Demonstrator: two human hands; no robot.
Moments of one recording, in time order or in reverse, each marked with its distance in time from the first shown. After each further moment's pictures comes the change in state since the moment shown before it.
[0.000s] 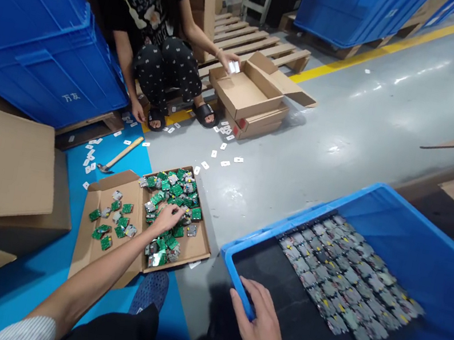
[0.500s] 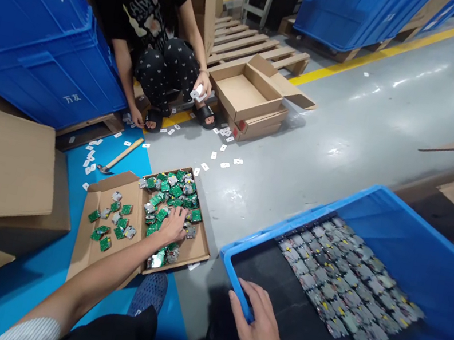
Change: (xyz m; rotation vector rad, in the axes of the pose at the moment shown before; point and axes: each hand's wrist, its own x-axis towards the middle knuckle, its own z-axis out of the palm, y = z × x) left_hand -0.015 0.011 0.025 0.543 -0.115 0.185; right_hand -0.002 0.003 0.002 -0.018 0.002 -0.032
